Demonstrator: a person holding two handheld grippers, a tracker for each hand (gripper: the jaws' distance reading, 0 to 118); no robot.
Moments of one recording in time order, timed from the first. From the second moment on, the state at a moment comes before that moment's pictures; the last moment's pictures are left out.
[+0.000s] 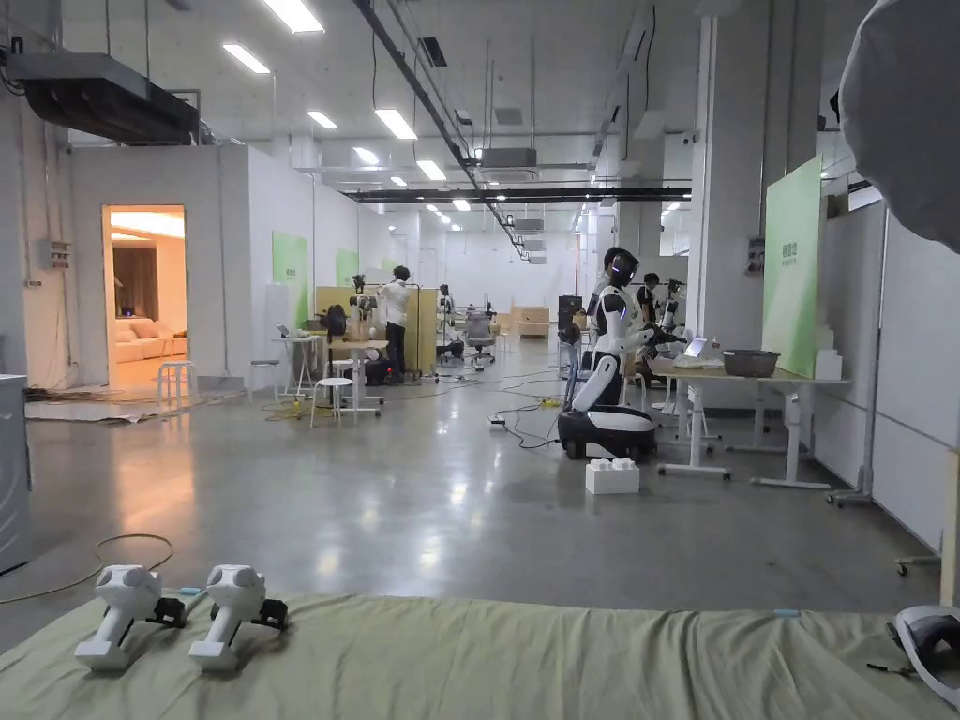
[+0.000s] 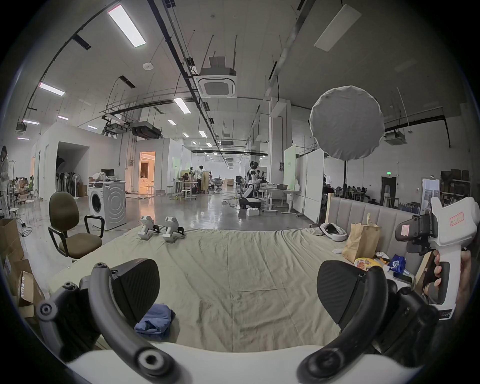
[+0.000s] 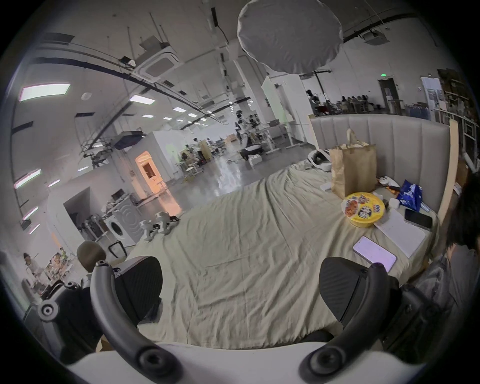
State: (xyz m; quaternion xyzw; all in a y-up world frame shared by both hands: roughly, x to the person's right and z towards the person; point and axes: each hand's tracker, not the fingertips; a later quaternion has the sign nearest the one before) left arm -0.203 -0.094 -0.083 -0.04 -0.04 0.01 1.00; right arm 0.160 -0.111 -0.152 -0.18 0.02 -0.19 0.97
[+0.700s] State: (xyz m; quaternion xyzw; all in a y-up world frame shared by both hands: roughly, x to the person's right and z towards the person) left arm -0.212 -0.081 -0.076 -0.02 0.01 0.05 1.00; right arm 0.151 -0.118 -0.124 -0.03 0.07 -0.07 0.99
